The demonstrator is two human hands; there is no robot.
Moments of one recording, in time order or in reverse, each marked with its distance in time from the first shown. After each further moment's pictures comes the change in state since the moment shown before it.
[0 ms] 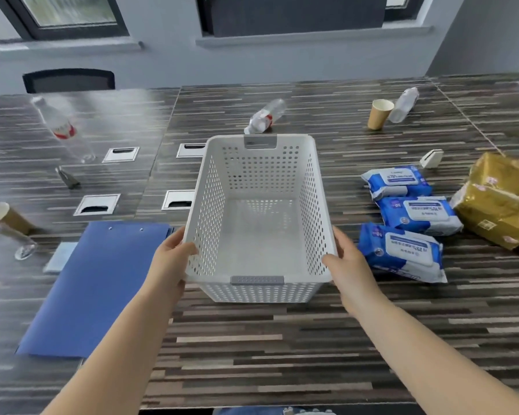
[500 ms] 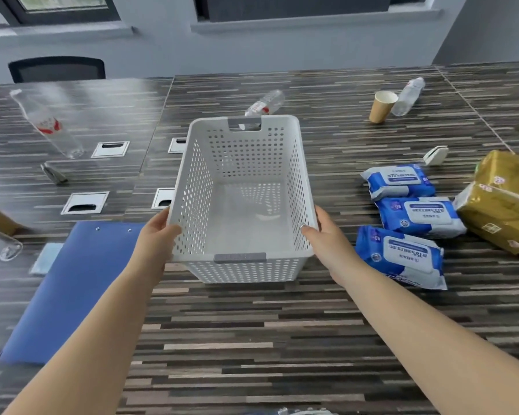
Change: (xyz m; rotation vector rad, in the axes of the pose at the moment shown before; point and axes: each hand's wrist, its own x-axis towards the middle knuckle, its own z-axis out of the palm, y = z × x) left_hand 0.055 0.020 0.005 0.191 0.041 0.123; right_hand 0.060 -0.029 0.005 -0.145 -0.141 -0.079
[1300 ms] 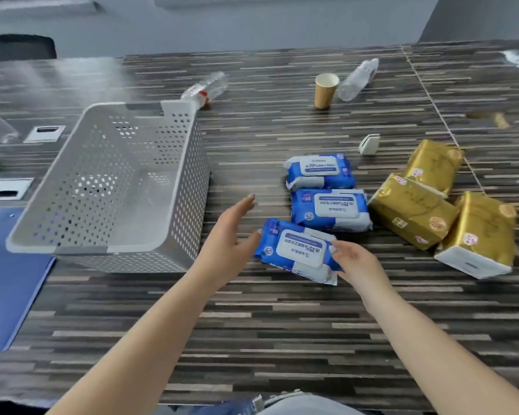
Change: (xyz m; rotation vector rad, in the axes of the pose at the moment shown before) left_hand -0.105 0.010 0.302 0.449 -0.261 0.437; right_hand -0.004 0.120 -0.258 0.016 0.134 0.299
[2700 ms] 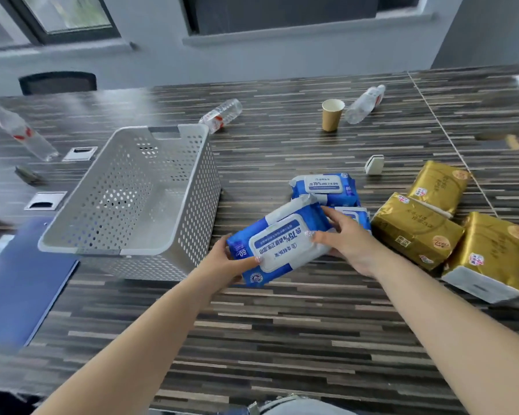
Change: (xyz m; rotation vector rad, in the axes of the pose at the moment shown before) left_hand -0.007 -0.010 0.010 -0.426 -0.047 -0.519; right_hand 0.036 -0.049 -0.017 0.133 -0.466 -0.307
